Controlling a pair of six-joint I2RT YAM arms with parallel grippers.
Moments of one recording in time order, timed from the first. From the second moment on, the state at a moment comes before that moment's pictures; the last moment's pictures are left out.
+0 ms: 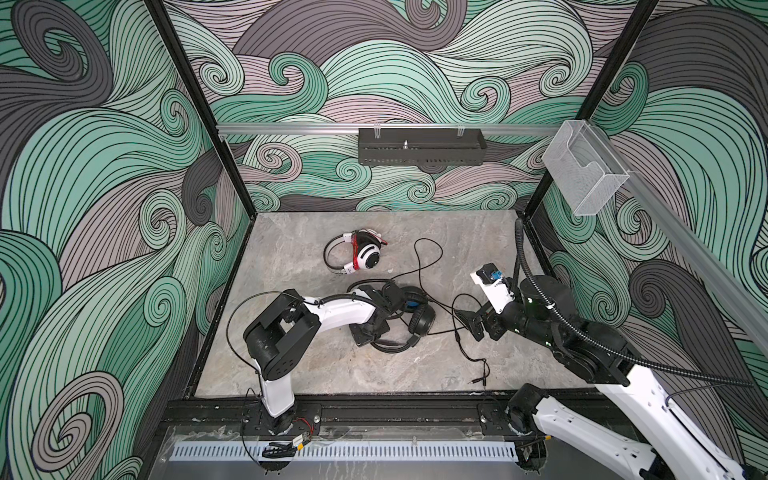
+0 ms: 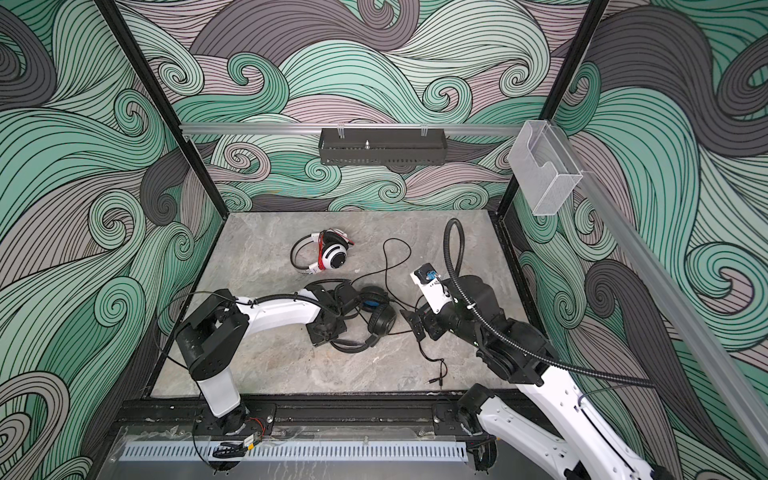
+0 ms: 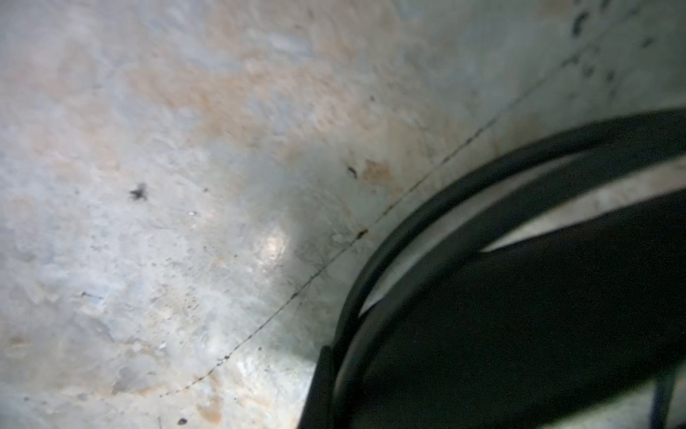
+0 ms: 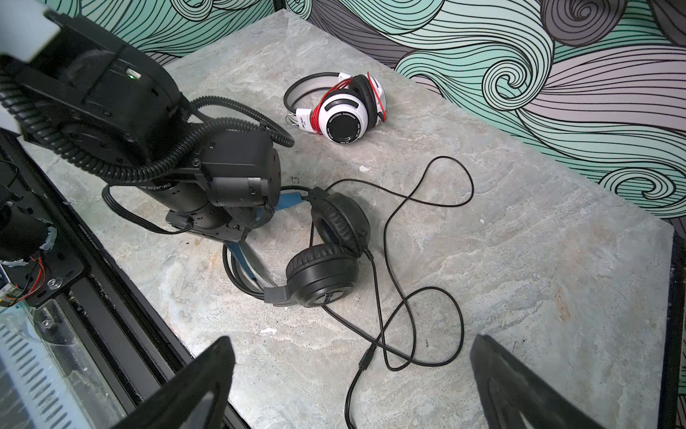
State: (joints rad) left arm -0.85 1.78 1.09 -0.87 -0.17 -1.30; right arm 0.68 0.76 1.07 -0.92 0.01 -0.09
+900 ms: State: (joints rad) left arm -0.87 1.43 1.98 -1.50 -0.60 -0.49; right arm 0.68 0.57 0.83 -0.64 -0.35 0.00
